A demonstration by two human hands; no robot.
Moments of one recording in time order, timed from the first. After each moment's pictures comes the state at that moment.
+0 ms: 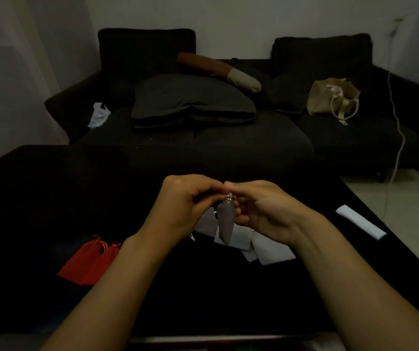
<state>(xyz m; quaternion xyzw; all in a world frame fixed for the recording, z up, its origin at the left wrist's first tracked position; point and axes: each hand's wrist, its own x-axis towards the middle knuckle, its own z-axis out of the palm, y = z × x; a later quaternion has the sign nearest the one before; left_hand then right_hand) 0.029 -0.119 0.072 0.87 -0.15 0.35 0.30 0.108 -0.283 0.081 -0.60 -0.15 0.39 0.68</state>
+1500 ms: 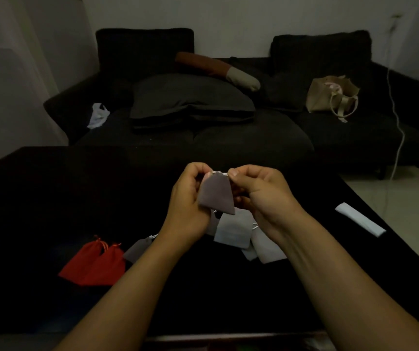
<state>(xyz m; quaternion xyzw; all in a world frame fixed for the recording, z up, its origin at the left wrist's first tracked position) 0.042 -0.140 0.052 0.75 0.00 0.26 0.61 0.090 -0.270 0.091 -0.66 -0.12 0.15 0.72</state>
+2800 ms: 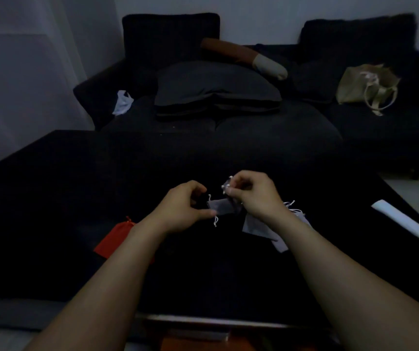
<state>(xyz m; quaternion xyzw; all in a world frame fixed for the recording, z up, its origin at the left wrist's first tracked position) 0.025 -0.051 0.023 0.91 0.15 0.06 0.37 0.134 -0.209 0.008 -0.79 -0.26 0.06 0.54</state>
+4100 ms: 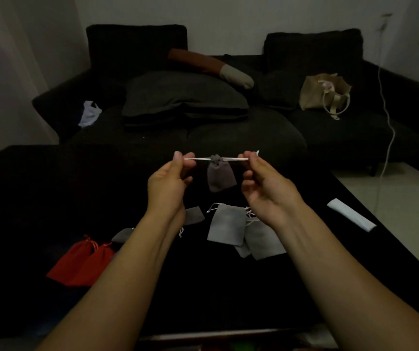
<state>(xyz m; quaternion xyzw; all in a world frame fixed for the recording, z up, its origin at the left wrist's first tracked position) 0.074 -0.134 0.063 0.52 0.17 0.28 0.79 0.130 -0.280 0.072 -0.40 0.02 0.20 0.90</state>
